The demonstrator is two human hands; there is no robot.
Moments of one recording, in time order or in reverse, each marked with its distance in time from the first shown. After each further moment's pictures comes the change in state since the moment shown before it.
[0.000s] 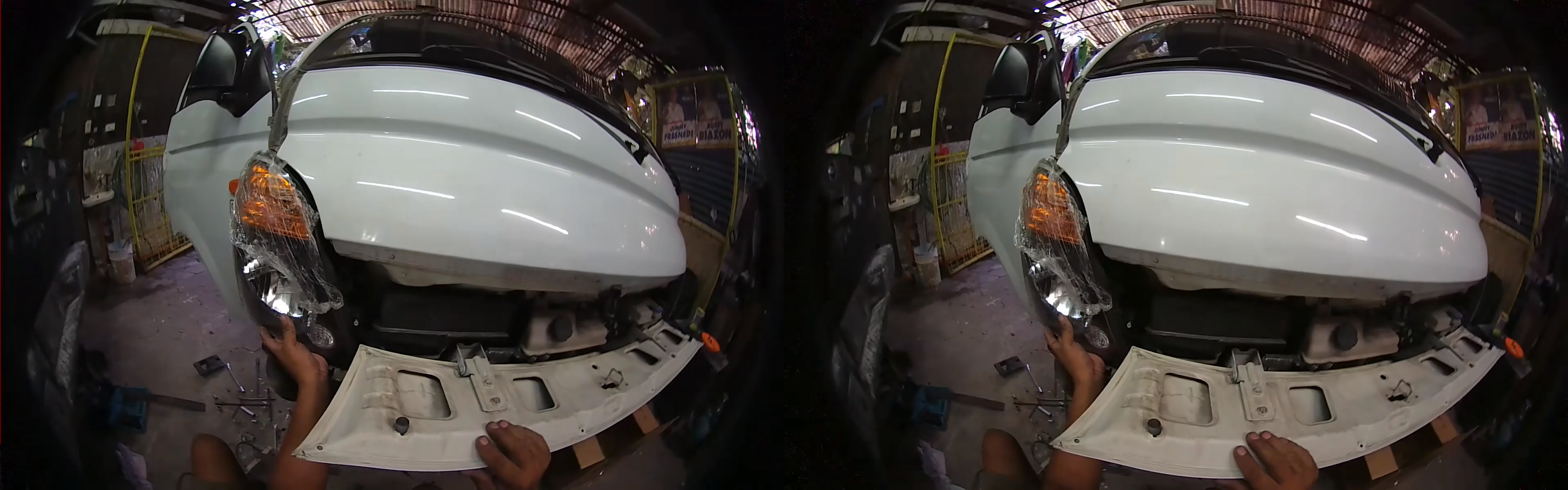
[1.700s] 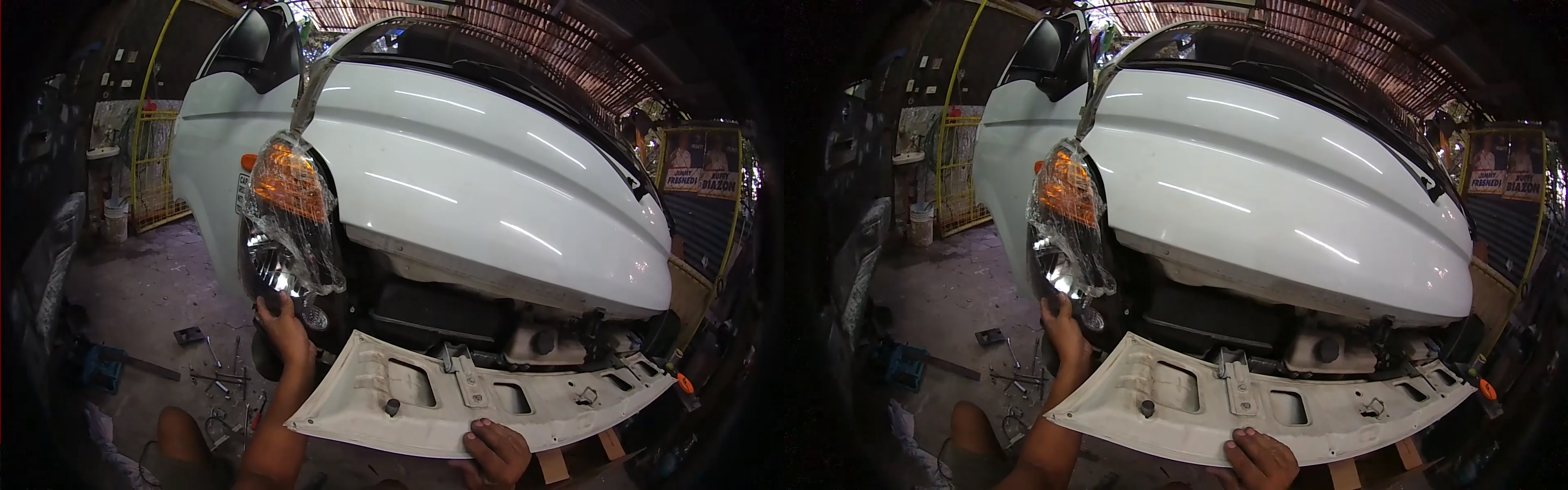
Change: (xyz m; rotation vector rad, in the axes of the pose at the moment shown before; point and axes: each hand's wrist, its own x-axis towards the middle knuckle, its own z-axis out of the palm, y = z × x) left_hand 0.005 0.003 -0.006 0.177 0.008 -0.019; right_hand -0.006 0.007 -0.003 0.056 0.038 -0.052
